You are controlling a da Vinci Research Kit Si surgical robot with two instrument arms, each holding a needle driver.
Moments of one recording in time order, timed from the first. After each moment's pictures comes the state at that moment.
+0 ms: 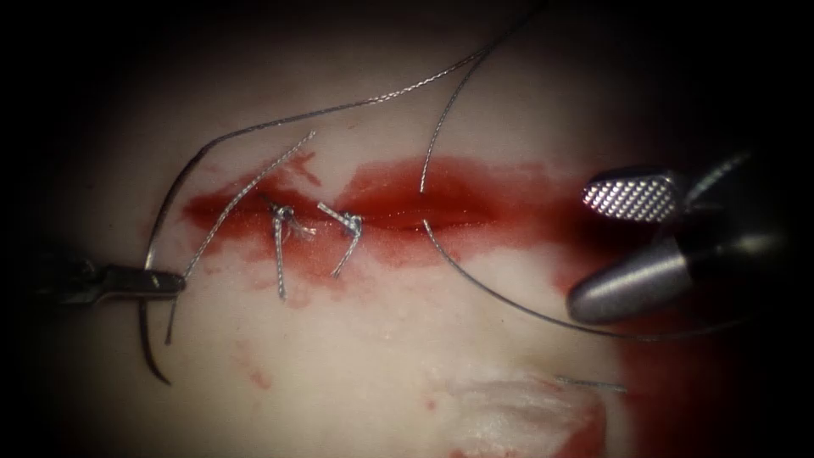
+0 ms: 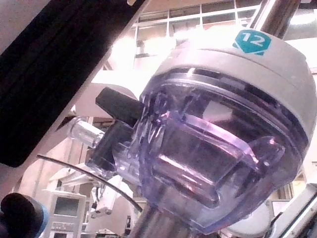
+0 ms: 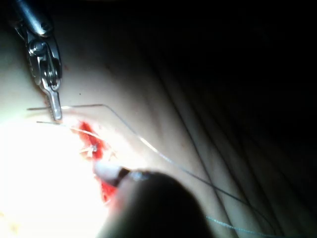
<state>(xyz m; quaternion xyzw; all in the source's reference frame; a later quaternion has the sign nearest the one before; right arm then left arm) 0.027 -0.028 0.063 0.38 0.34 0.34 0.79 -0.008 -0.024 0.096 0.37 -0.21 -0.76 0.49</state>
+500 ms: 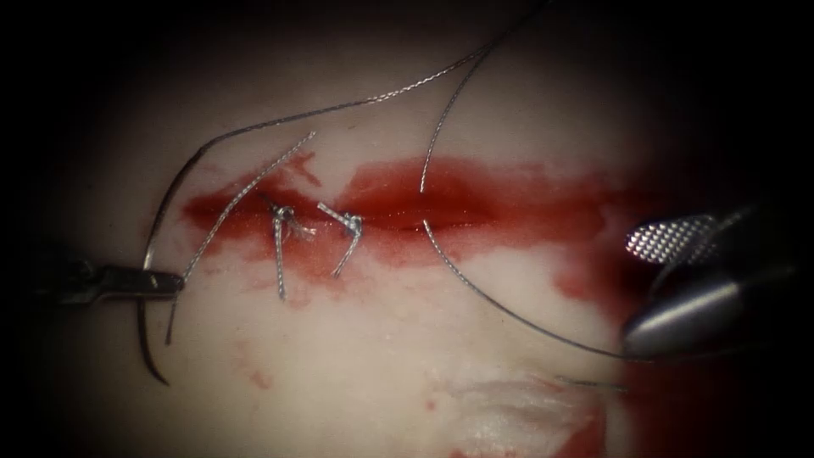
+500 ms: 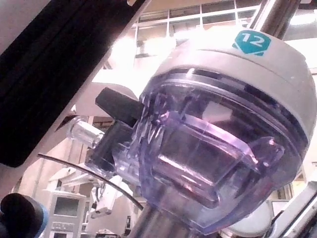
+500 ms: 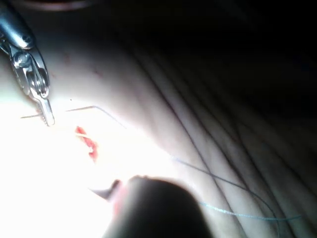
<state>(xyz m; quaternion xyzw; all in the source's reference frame) 0.023 -0.028 0.063 0.29 0.32 0.24 0.87 -0.008 -0.024 0.096 0.37 -0.21 -0.76 0.49</state>
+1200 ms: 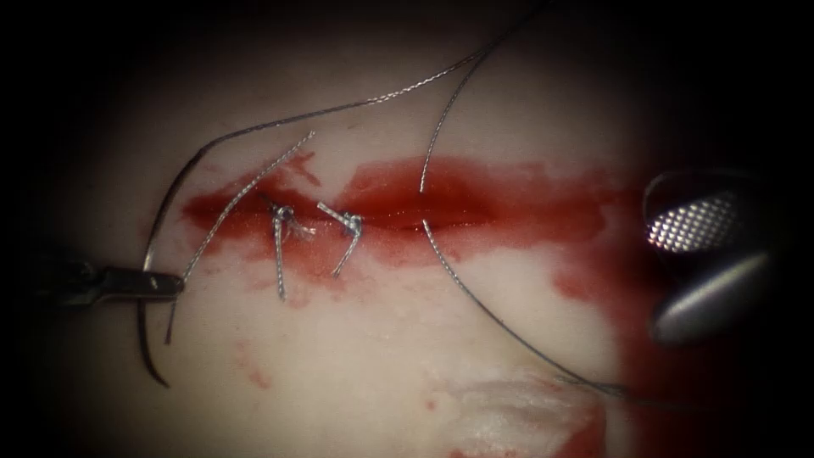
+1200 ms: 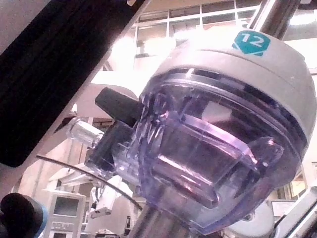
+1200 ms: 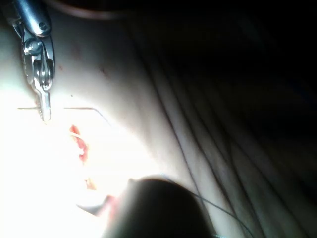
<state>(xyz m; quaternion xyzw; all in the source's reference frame) 0.025 -0.025 0.062 0.43 0.40 0.34 0.74 -0.008 -0.024 0.096 0.37 -0.21 -0.76 0.49</state>
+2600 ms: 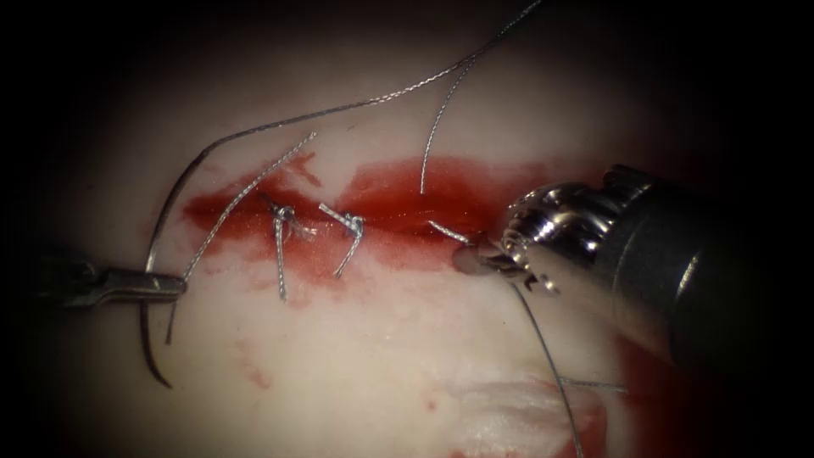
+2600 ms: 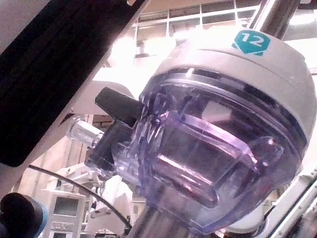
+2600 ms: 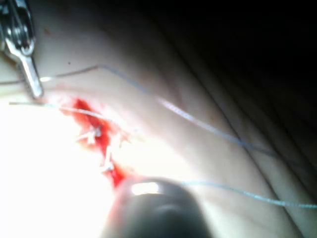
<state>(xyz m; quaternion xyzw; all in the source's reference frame) 0.032 -0.032 0.085 0.25 0.10 0.42 0.87 -0.008 -0.024 0.096 0.37 -0.21 -0.76 0.49</state>
